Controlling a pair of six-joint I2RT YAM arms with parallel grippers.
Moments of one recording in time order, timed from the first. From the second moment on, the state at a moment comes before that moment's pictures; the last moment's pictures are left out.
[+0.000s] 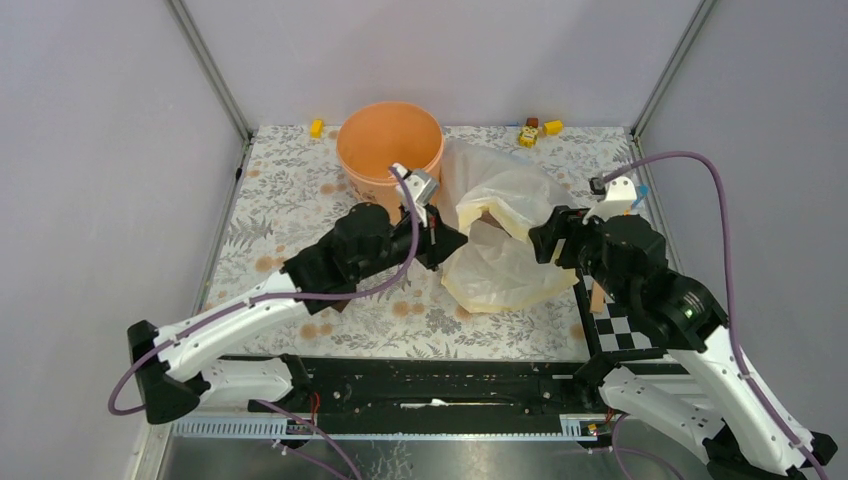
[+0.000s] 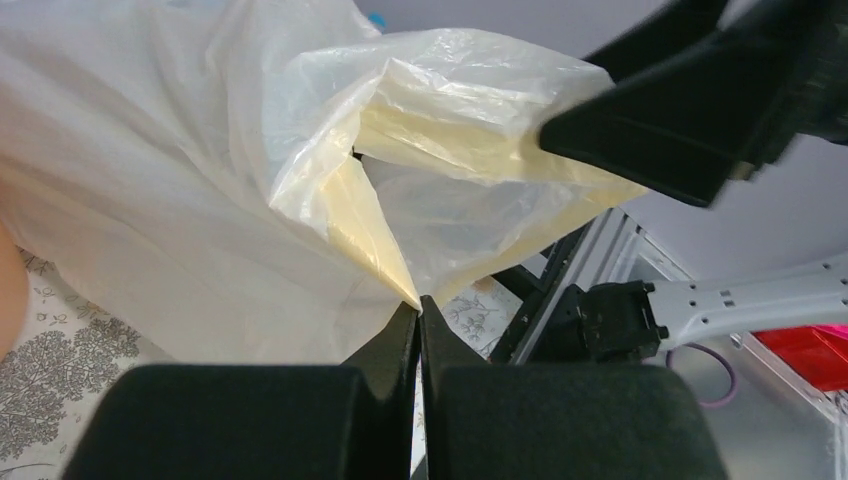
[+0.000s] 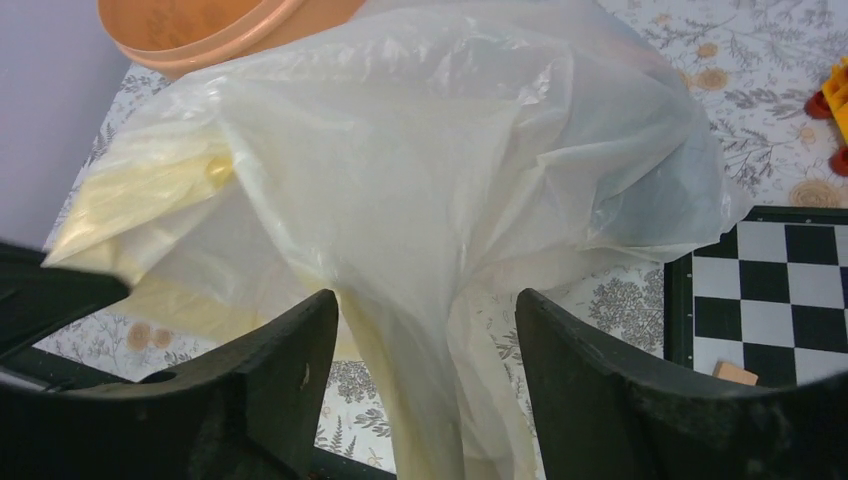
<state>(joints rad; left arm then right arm) -1.00 1.09 1.06 -0.11 0.04 -0.40 0.68 0.77 1.16 -0.78 0.33 0.43</state>
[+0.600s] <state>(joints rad) -0.93 1.38 1.40 -0.33 0.00 -0.45 0.68 0.92 1.47 -0.79 0.12 0.21</state>
